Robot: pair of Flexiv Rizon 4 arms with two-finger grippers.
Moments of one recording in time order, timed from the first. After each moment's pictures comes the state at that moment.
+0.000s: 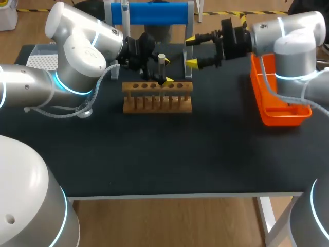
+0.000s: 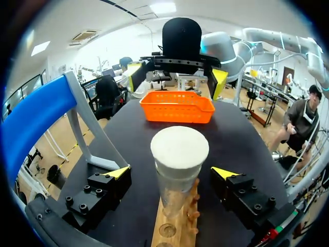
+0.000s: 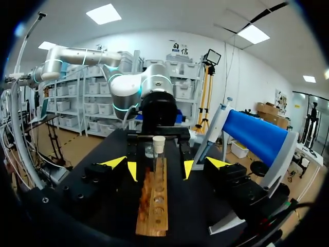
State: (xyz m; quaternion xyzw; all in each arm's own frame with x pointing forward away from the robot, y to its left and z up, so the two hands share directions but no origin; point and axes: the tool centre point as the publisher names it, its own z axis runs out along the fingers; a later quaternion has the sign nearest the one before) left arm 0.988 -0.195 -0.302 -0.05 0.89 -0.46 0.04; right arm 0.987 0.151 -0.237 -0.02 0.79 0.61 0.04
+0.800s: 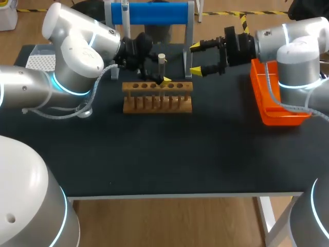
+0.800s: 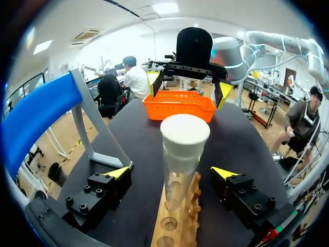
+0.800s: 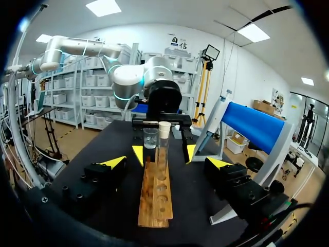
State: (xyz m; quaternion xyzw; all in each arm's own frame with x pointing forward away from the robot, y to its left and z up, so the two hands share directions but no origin) left arm 0.989 -0.185 -0.302 -0.06 0.89 -0.46 0.05; right arm 0.978 0.140 -0.252 -0.01 0.80 0.59 0.06
